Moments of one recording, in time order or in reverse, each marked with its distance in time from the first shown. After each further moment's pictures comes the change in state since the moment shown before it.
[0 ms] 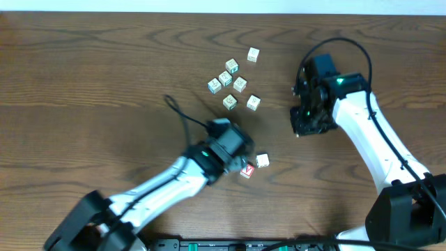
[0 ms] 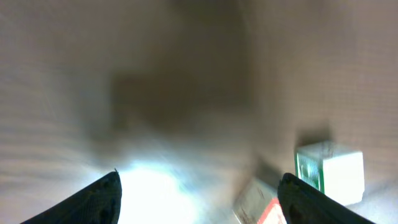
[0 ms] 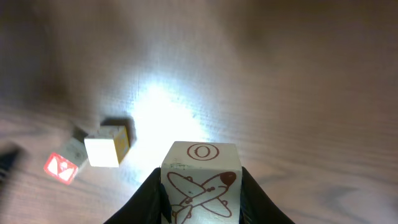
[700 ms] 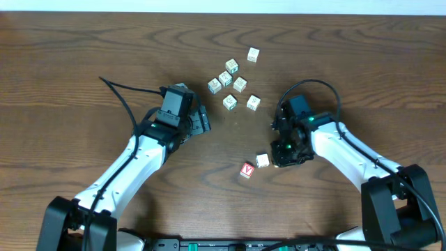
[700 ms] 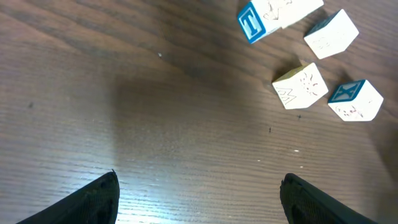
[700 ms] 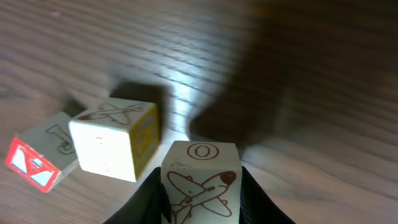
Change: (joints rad) left arm 0.430 -0.045 0.029 0.088 0.127 0.292; right arm 0.125 -0.010 -0.392 0.349 -0.156 0.056
